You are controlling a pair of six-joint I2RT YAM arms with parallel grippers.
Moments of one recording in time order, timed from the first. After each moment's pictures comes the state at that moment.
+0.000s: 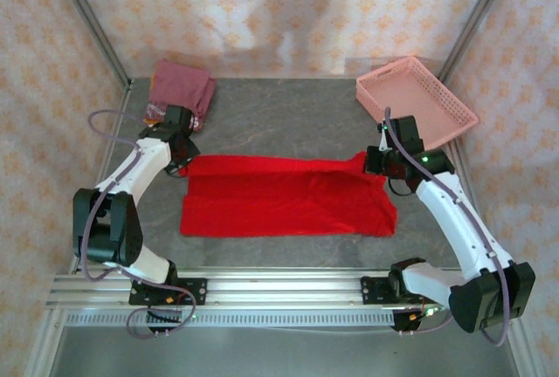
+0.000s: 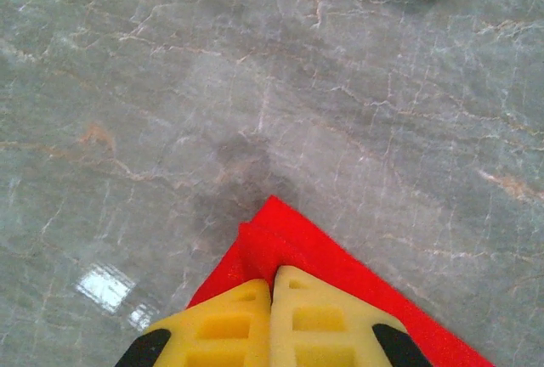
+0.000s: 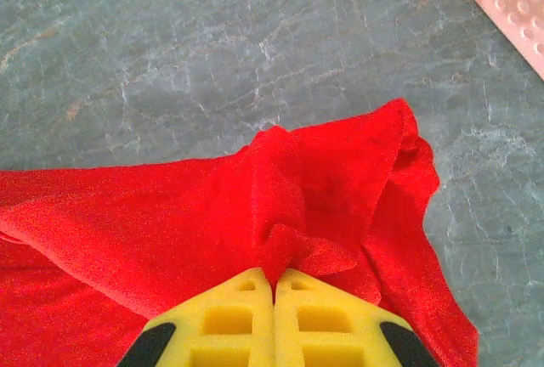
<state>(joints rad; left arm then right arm) -0.05 1.52 1.10 -0.77 -0.23 -0.75 0.25 1.12 1.07 -0.89 -0.01 0.33</state>
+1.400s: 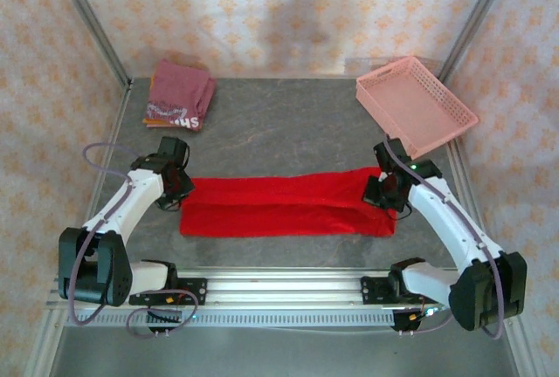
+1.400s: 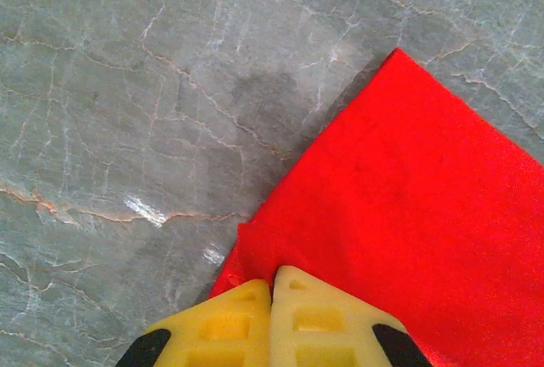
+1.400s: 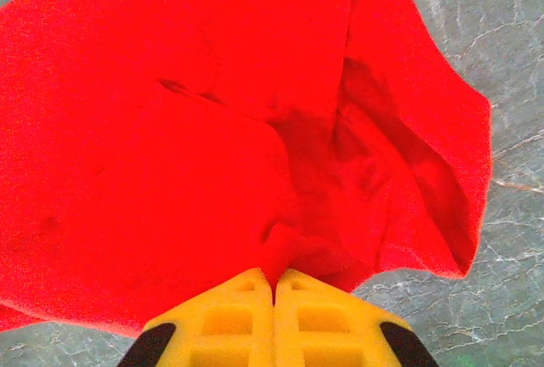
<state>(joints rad) -0.05 1.28 0.84 -0.90 -0.16 -0.75 0.26 1.14 0.89 -1.08 -0.07 0.59</state>
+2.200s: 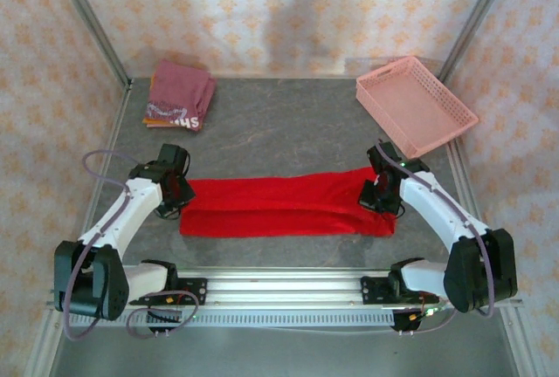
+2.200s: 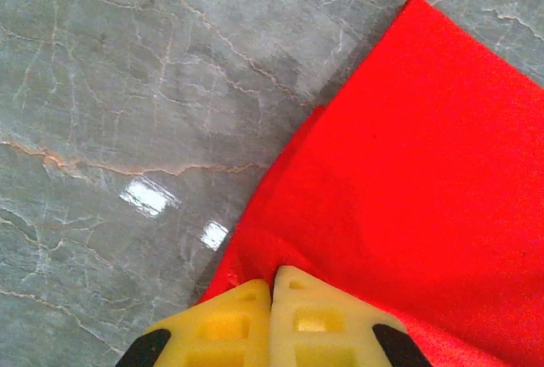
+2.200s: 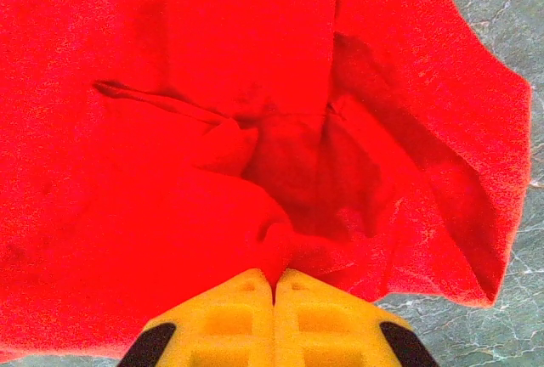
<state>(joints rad) -0.08 1.20 0.79 -0.95 -0.13 -0.76 0.26 1.24 0.84 -1.01 -0.06 0.62</state>
